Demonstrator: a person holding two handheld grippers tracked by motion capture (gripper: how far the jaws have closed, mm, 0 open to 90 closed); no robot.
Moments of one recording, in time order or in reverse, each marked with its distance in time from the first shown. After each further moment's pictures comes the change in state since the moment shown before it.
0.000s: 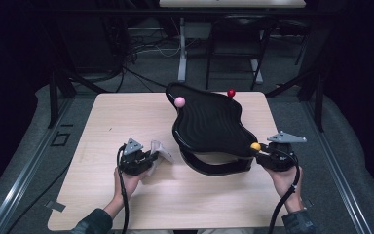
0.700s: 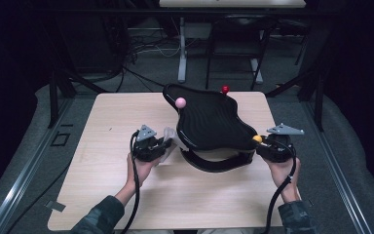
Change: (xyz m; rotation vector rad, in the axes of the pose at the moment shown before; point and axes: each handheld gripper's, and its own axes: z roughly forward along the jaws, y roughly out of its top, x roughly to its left) left arm -0.019 0.052 0.027 -0.056 -0.059 0.044; right arm -0.011 0.012 0.016 -0.019 -0.070 0.023
